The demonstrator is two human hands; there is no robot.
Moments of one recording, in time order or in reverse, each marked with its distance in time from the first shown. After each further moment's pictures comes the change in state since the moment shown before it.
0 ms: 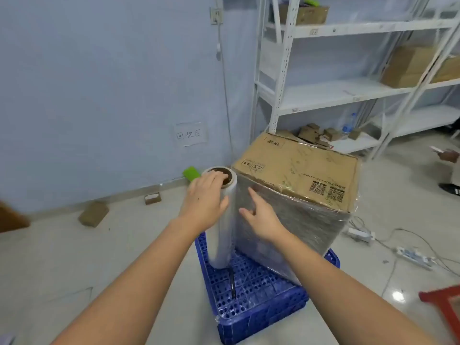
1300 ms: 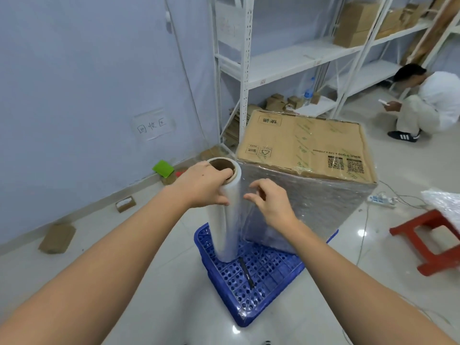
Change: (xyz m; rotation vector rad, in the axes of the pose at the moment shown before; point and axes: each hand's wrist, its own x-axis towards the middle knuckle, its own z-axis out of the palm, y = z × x) left_hand 0.083 -0.079 0.003 0.211 -0.387 0.596; right_hand 0.030 -0.002 0.037 -0.133 0.392 -0.023
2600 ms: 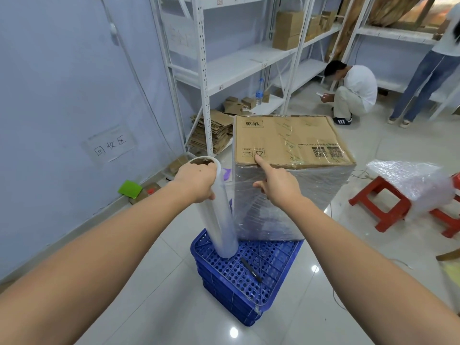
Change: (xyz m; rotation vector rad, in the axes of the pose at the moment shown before) left_hand 0.015 -0.047 -0.015 0.062 -0.196 -0.077; right_hand 0.029 -0.043 -0.014 -0.578 -0.027 0.387
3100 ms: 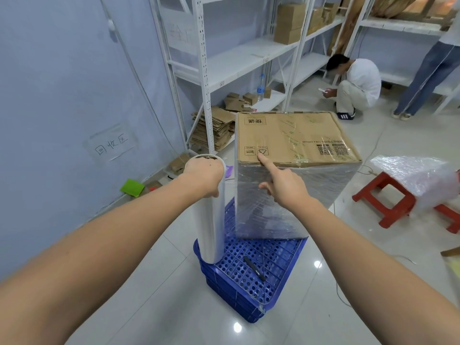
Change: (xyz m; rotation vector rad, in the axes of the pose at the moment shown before) left_hand 0.016 0.008 -0.012 0.116 0.009 0.007; right_hand 0.000 0.010 0.003 -0.012 -0.023 -0.041
